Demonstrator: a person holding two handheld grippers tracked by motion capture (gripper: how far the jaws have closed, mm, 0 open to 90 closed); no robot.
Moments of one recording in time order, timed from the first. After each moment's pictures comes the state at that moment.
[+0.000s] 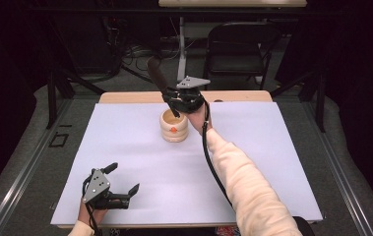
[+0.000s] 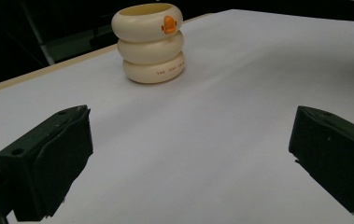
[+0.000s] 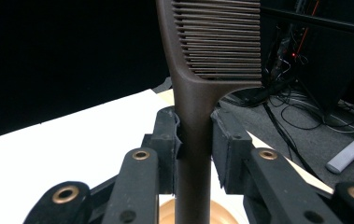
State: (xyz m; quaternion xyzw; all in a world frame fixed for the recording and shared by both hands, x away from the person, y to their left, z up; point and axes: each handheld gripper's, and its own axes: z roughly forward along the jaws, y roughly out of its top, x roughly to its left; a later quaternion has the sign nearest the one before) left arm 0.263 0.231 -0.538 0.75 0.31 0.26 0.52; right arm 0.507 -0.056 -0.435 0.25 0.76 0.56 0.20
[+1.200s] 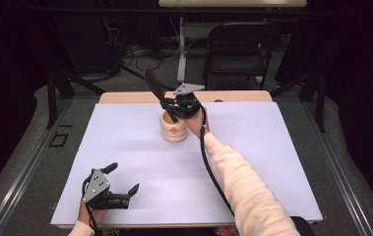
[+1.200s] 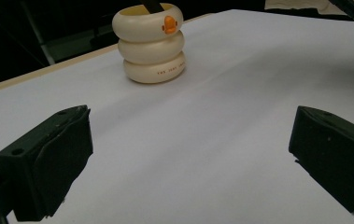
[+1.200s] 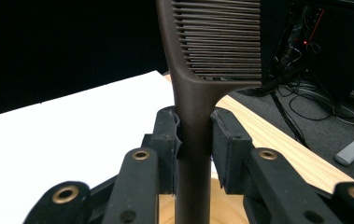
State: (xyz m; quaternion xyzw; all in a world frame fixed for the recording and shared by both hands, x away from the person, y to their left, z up) left arm 0.263 0.231 -0.538 0.75 0.31 0.26 0.52; right arm 0.510 -0.047 -0.460 0.25 0.78 0.54 0.18
